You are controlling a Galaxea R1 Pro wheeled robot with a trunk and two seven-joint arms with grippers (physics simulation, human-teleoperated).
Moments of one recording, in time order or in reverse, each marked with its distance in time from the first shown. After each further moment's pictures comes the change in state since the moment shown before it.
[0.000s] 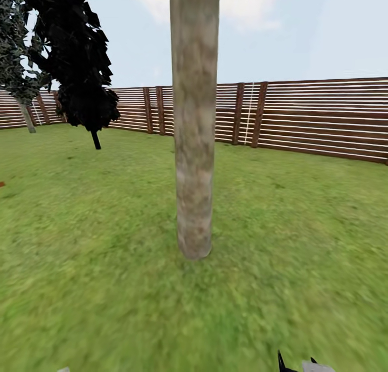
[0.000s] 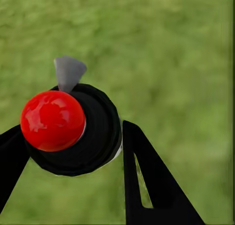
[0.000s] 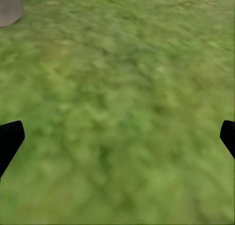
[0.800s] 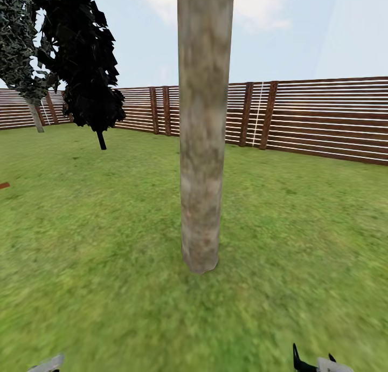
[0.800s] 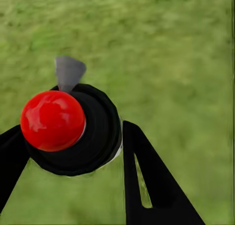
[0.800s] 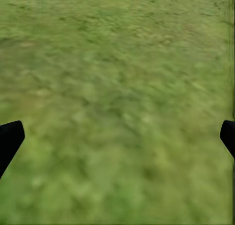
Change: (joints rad) left arm -0.004 0.015 0.009 -0.064 0.013 -0.062 0.062; right arm 0.000 -0.030 -0.043 -0.034 -0.040 -0.063 -0.035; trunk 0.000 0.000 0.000
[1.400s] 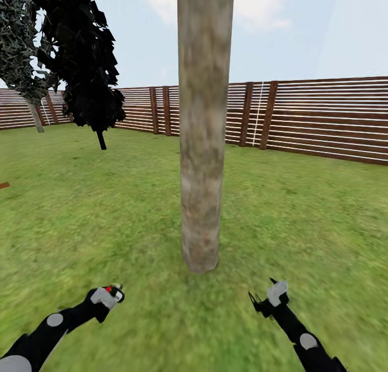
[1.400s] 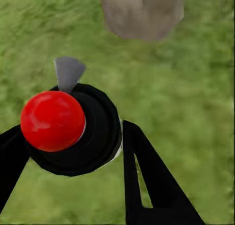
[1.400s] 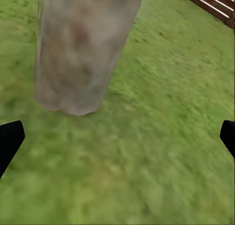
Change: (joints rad) left arm -0.242 0.051 -0.012 -0.245 -0.682 0.215 -0.712; right arm -0.102 0.011 0.552 -0.413 0.022 0.335 0.232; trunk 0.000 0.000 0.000
